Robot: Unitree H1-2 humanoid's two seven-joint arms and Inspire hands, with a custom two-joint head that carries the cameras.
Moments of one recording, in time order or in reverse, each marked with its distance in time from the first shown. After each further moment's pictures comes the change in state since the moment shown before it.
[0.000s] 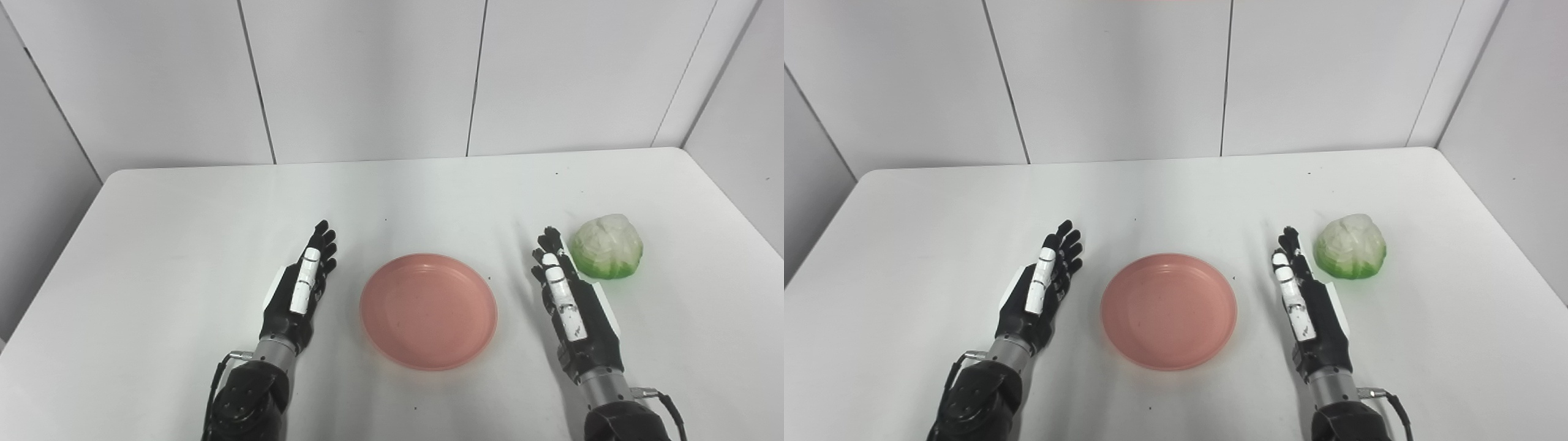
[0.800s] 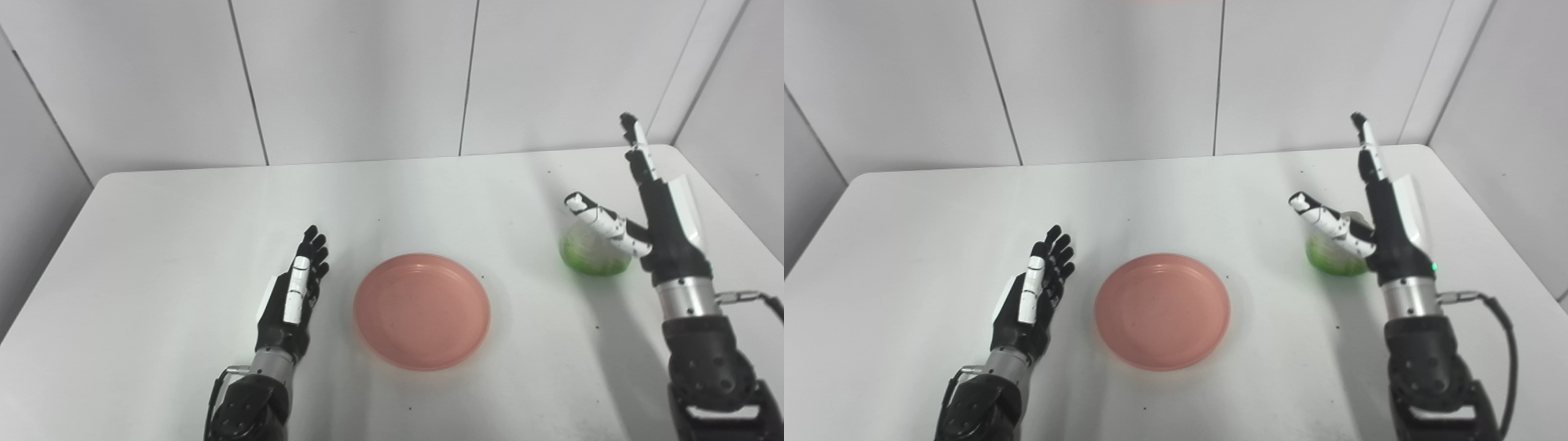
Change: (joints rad) left arm 0.021 -0.044 0.008 0.021 -0.010 -0.050 0.025; right arm -0.212 -0.330 -0.071 -0.078 -0.507 0.039 0.013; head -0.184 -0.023
